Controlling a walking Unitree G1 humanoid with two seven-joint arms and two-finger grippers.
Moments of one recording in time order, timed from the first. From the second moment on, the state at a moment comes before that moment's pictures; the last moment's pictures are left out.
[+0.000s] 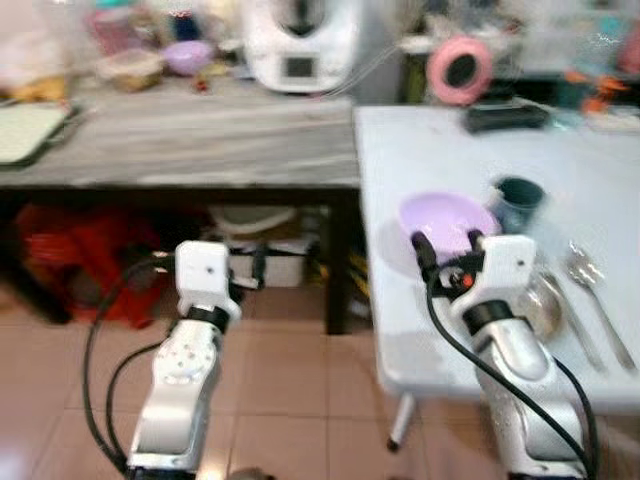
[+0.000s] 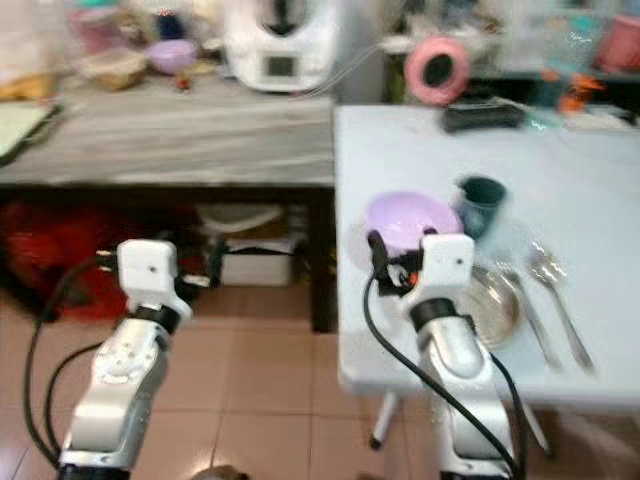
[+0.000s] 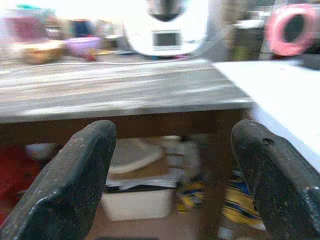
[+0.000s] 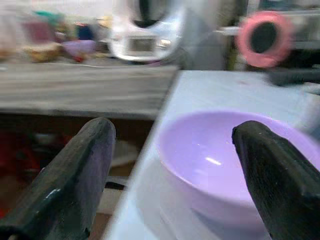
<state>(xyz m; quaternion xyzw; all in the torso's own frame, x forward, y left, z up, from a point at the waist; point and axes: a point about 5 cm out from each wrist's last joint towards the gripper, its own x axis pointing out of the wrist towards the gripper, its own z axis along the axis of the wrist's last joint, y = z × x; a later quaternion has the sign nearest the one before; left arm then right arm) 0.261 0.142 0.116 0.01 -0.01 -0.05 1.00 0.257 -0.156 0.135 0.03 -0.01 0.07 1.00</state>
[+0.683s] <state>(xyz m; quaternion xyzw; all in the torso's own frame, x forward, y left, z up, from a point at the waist) 0.259 0.153 0.113 0.01 0.00 -0.03 1.00 0.256 -0.150 0.133 0.04 -0.01 0.08 1.00</state>
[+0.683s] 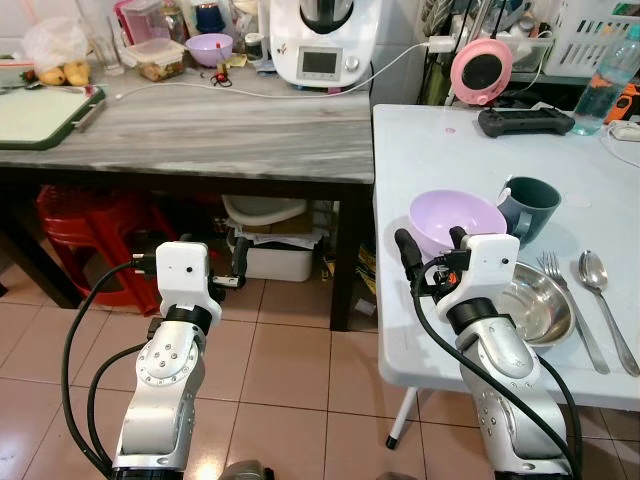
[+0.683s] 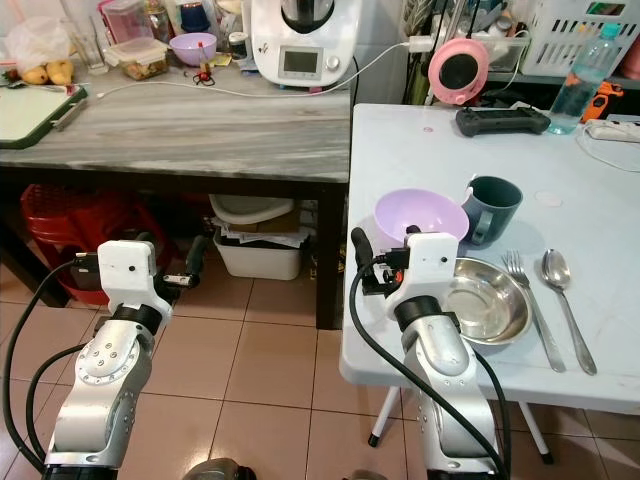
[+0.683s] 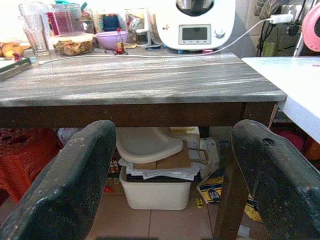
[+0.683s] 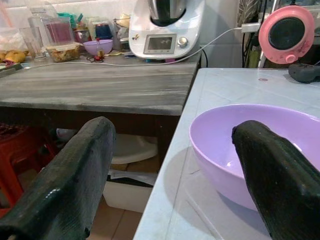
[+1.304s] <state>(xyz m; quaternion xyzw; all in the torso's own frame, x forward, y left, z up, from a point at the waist) 0.258 0.153 0.111 0.01 0.00 -0.03 1.00 0.256 -0.150 0.132 0.04 0.00 0.08 1.00</state>
